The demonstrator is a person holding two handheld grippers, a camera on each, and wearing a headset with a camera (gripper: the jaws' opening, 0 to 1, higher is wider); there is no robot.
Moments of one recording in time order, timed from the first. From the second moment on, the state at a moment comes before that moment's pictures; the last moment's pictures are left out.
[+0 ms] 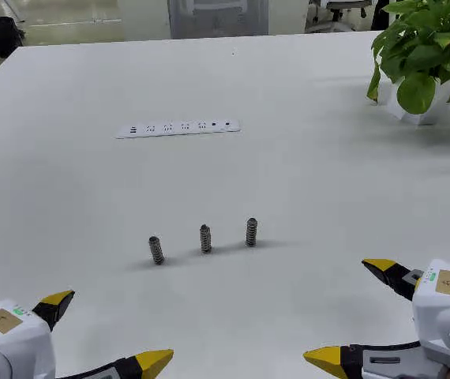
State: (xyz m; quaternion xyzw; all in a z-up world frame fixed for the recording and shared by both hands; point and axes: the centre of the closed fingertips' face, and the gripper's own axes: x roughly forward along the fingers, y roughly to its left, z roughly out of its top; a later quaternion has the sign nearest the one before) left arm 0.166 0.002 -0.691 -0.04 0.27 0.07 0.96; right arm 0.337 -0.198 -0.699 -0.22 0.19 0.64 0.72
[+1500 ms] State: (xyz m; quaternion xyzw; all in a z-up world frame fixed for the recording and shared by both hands) left arm 0.167 -0.001 -0.690 -0.04 0.27 0.06 0.96; right arm 0.339 -0.201 -0.701 -0.22 0.19 0.63 0.72
